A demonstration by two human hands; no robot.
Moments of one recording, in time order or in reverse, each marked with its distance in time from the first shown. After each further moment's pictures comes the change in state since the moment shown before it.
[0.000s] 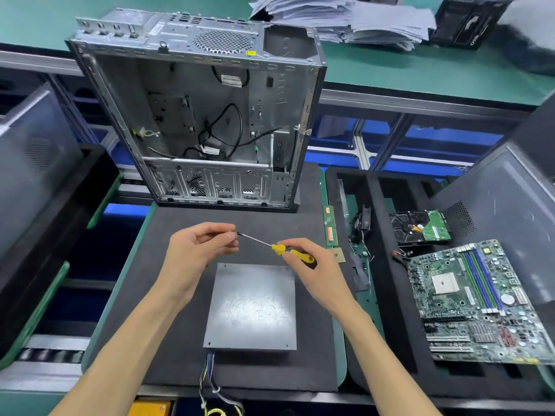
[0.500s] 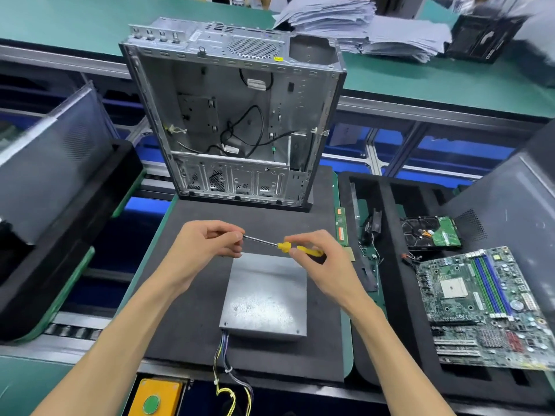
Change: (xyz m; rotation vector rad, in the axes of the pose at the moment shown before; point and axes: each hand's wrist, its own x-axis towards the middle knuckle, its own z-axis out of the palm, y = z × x) left_hand -0.019 0.015 -0.026 0.207 -0.091 -0.015; right_hand -0.015 -0.022 0.002 -0.095 -0.004 -0.129
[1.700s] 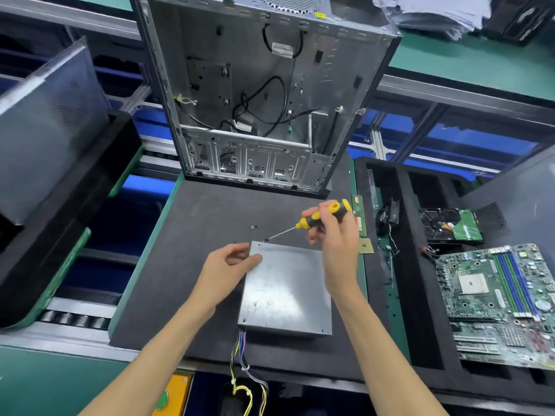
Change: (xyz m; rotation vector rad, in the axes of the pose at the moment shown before) left_hand 0.000 -0.096 0.006 0.073 0.110 -0.243; right_hand 0.033 -0.006 0.061 0.538 0.357 0.084
